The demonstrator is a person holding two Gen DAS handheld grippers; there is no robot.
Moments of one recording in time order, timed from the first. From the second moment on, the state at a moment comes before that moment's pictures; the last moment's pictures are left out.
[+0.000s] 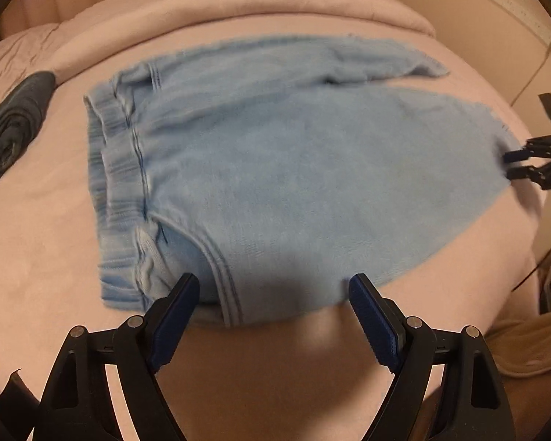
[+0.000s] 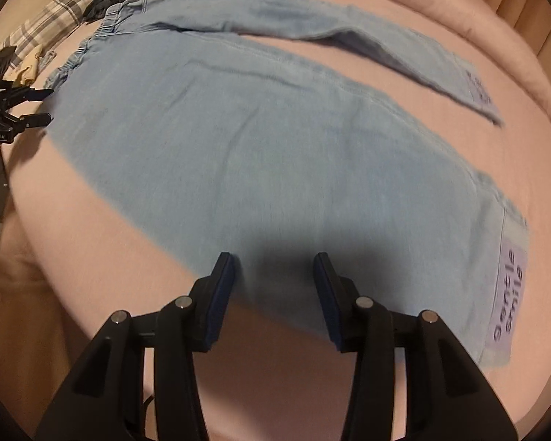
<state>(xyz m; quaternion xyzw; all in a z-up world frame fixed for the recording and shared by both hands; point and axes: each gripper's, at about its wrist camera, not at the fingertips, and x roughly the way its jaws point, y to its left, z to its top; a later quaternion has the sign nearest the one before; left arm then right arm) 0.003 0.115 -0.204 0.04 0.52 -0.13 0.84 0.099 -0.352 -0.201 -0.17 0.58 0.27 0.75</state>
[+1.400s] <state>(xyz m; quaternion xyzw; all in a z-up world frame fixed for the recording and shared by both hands) 0.215 0.169 -0.192 0.14 0.51 -0.12 0.84 0.371 -0.194 -0.189 -0.43 0.49 0.31 0.69</state>
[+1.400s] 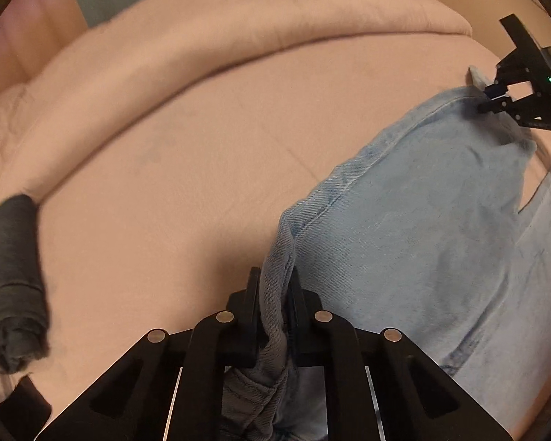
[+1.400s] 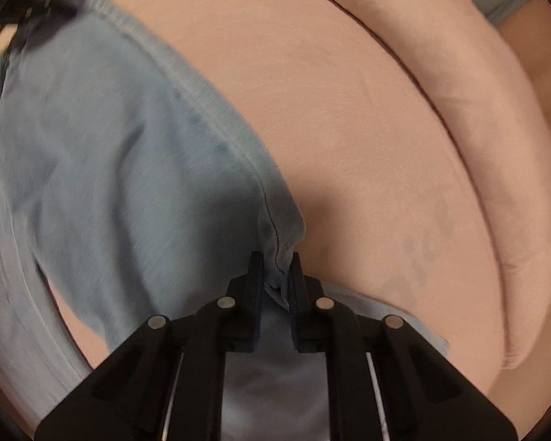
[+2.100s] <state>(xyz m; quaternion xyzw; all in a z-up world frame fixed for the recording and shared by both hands) -0.014 0.114 -0.163 0.22 0.38 -0.13 0.89 0.088 -0.304 -0.104 -0.47 0.35 0.27 0.77</state>
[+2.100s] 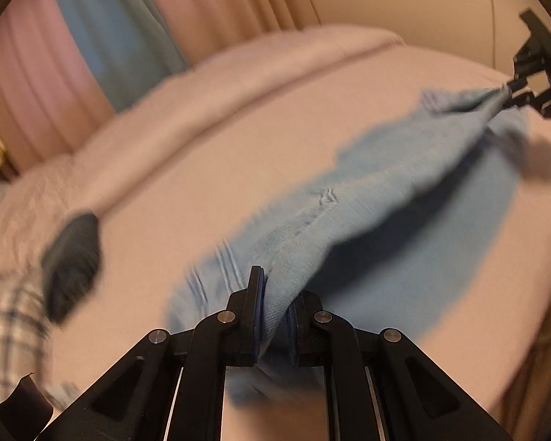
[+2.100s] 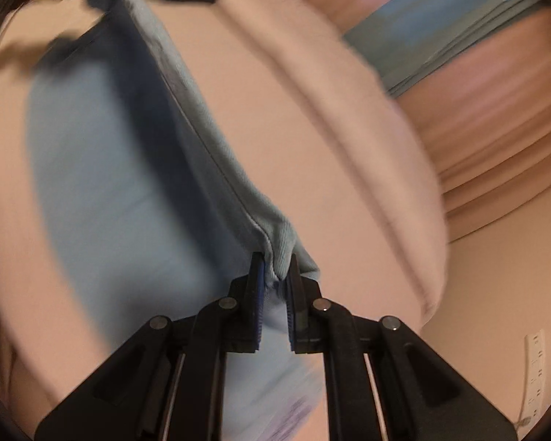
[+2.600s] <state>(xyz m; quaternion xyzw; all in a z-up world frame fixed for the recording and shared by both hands) -0.028 0.096 -0.226 0.26 0.41 -0.11 0.87 0.097 -0.314 -0.152 -0.44 0.41 0.25 0.76</state>
